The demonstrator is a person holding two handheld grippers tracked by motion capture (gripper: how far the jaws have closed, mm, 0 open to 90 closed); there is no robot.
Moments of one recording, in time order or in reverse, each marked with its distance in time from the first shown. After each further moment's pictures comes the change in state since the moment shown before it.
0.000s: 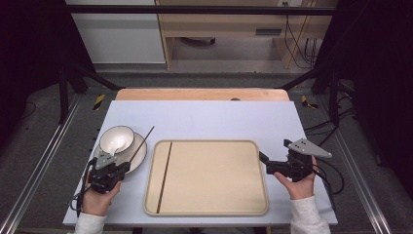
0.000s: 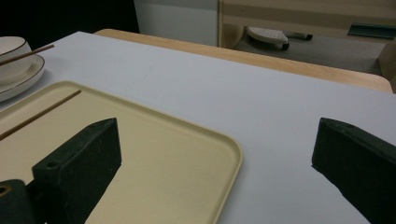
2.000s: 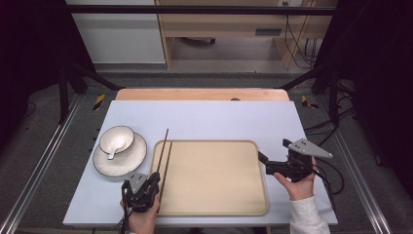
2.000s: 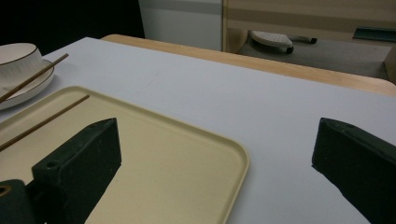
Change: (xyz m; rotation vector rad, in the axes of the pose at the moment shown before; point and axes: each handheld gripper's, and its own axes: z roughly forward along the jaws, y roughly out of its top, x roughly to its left) left arm -0.113 -0.024 0.019 -0.150 0.115 -0.228; right arm 0.003 0.003 -0.003 -0.016 0.018 0.005
